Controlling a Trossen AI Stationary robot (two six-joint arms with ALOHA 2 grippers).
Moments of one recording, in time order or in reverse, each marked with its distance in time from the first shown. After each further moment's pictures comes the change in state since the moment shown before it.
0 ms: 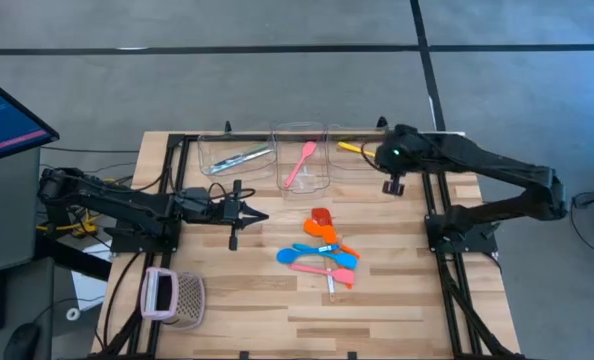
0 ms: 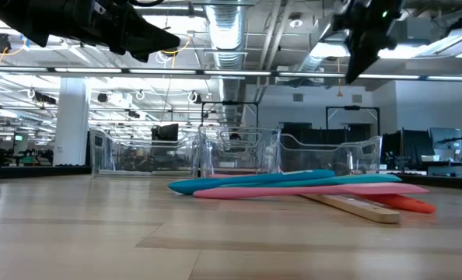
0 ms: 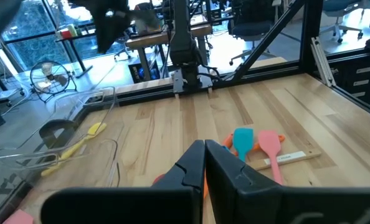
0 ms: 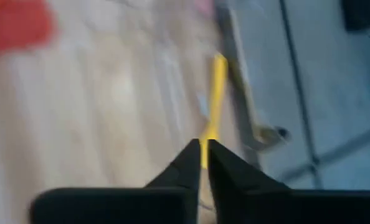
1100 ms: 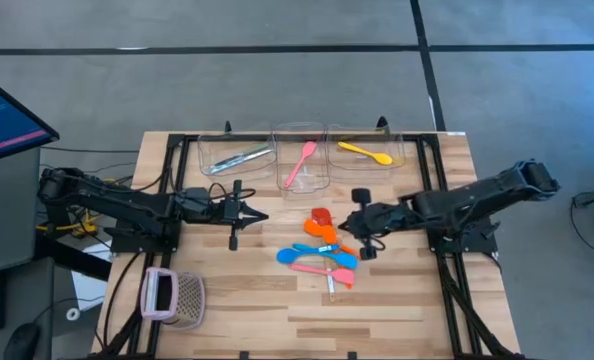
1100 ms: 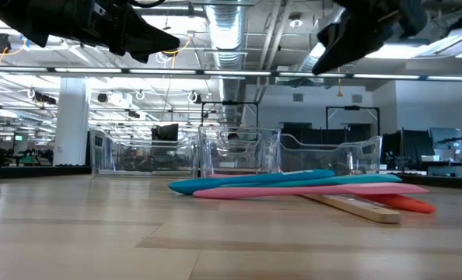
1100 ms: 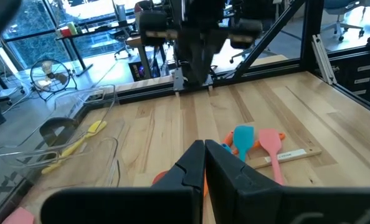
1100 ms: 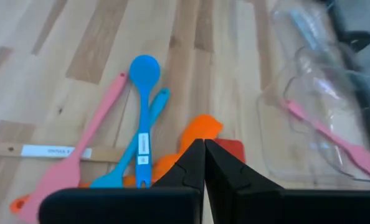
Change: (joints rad) left arm 0.000 0.000 0.000 -0.007 -0.005 0.000; right arm 0.569 0.088 -0.319 0.699 -0.084 0.198
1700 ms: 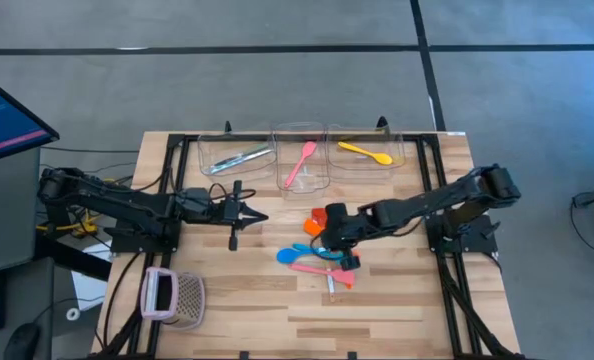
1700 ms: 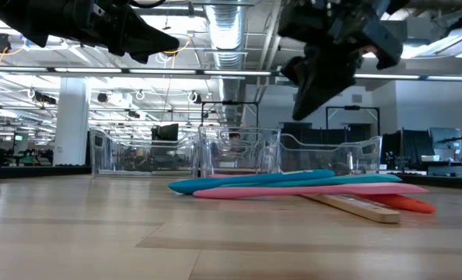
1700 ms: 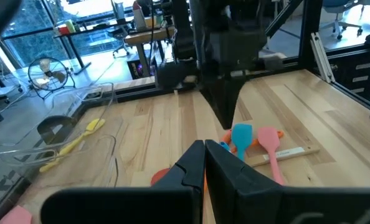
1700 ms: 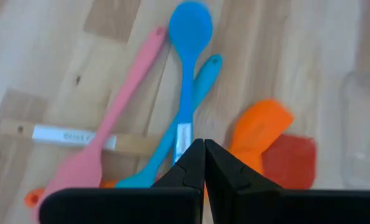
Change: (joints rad) left arm 0.000 0.000 0.000 -0.009 0.005 -0.003; right arm -0.023 0.378 0.222 -0.127 -0.165 -0.007
